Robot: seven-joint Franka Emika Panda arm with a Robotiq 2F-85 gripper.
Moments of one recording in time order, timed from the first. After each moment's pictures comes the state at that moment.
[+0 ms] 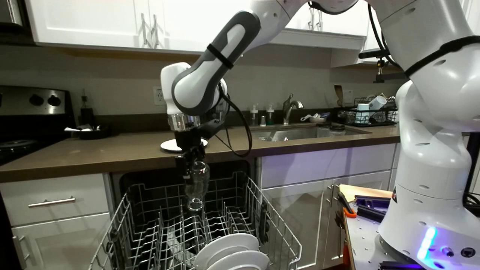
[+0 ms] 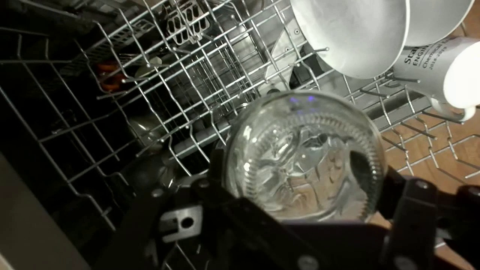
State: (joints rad) arm 0.08 0.44 -0.01 -1.96 -0.12 2.32 0.02
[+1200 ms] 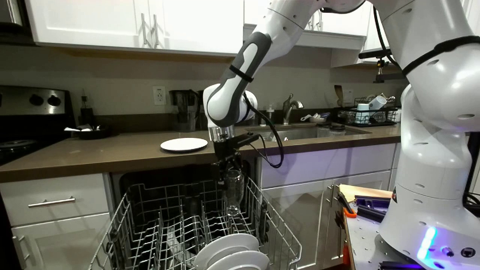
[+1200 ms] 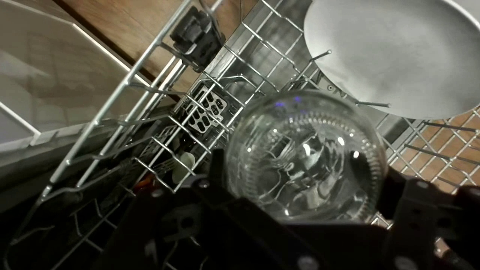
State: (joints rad) arm -0.05 0.41 -0.07 -2.19 0.02 2.41 0.09
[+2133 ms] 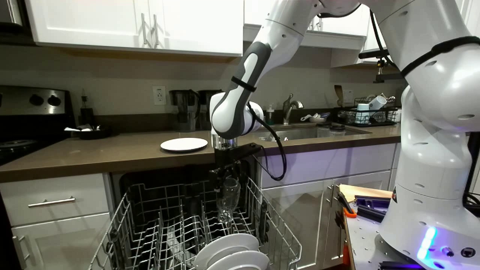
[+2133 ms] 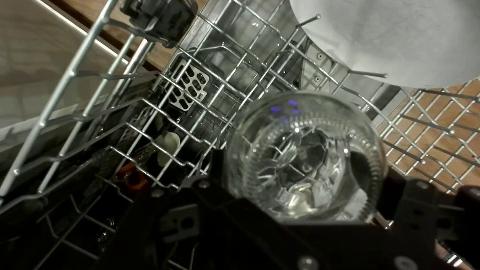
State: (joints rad) arm -0.05 0.44 -0.05 -2.26 0.09 2.64 0.09
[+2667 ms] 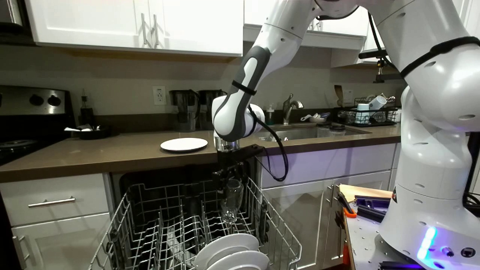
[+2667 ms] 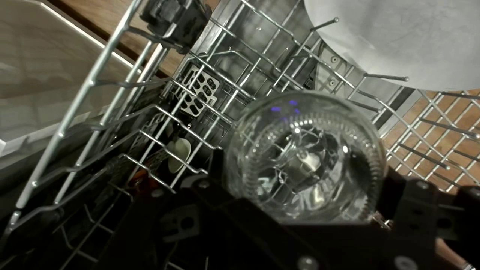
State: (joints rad) arm -0.05 0.46 -0.07 -2.25 0.09 2.64 0.09
